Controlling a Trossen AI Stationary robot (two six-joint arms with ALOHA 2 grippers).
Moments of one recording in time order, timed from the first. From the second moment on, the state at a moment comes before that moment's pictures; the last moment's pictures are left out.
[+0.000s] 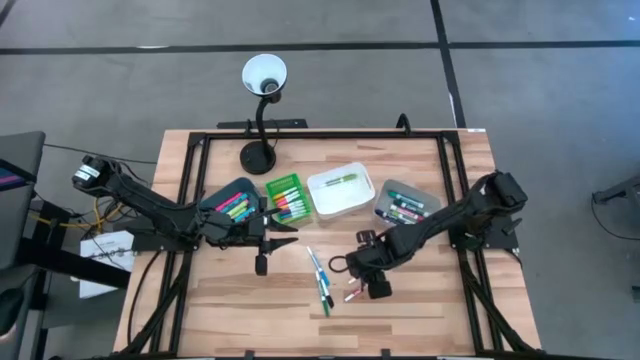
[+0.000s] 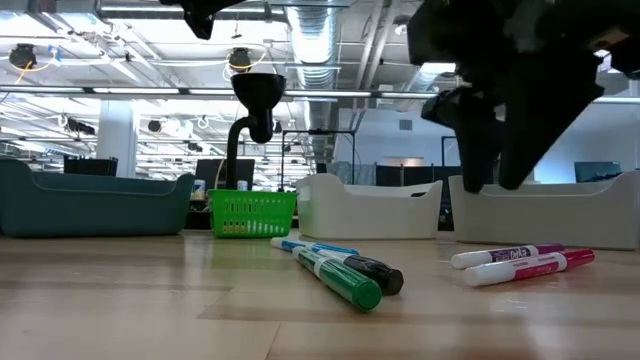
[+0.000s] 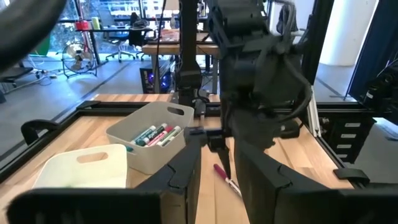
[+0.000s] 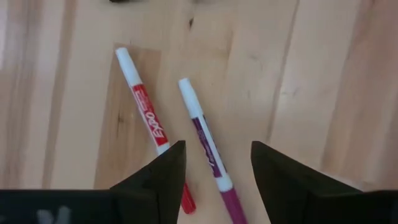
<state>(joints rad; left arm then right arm) -0.42 1.17 0.60 0.48 -0.44 0.01 0.38 1.76 1.17 -0.70 0.00 0.14</state>
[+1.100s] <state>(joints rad) -0.42 1.17 0.60 0.48 -0.44 0.01 0.30 1.76 0.86 -0.18 -0.05 -0.11</state>
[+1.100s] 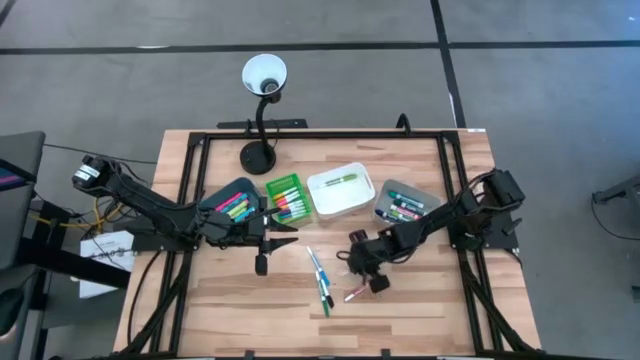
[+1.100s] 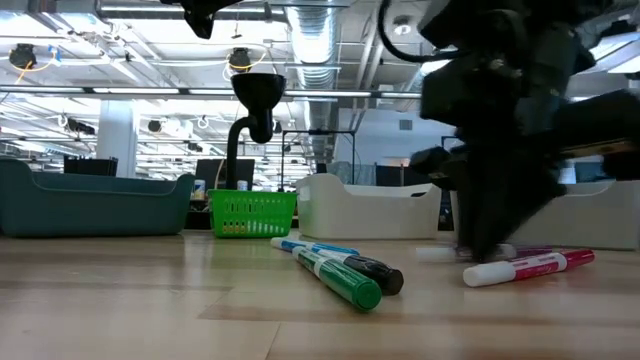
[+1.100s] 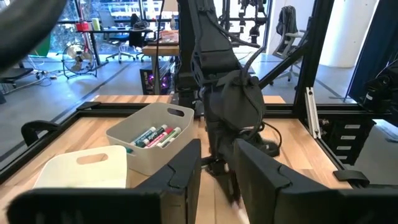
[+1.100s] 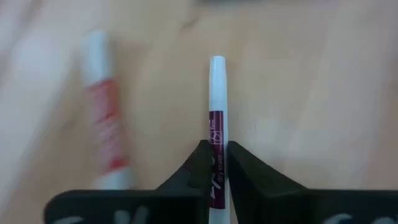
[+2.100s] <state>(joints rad) -0.42 1.17 0.60 0.50 -0.44 0.02 -0.21 1.81 1.06 -0.28 0.07 -0.59</state>
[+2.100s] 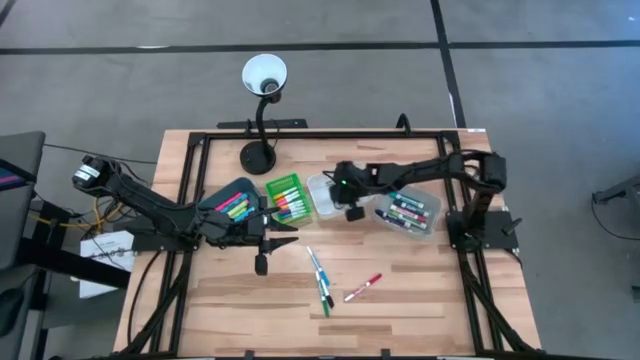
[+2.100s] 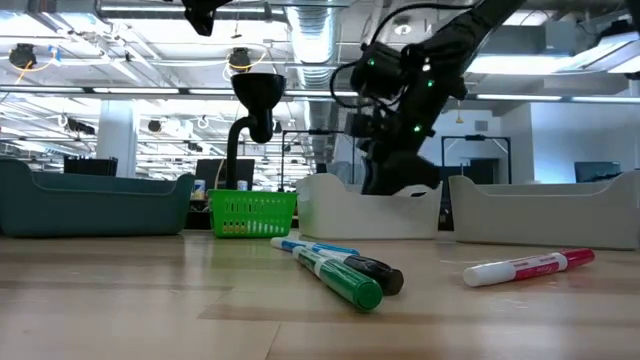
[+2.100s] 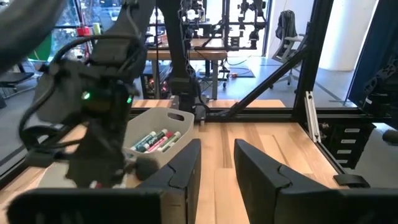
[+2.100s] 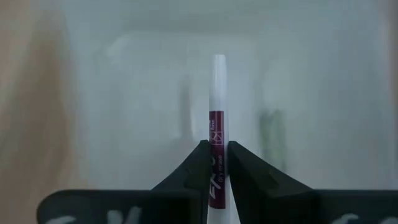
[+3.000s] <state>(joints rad) -0.42 1.17 0.60 0.52 -0.40 0.02 0.03 1.92 1.52 -1.00 0.34 -0.31</state>
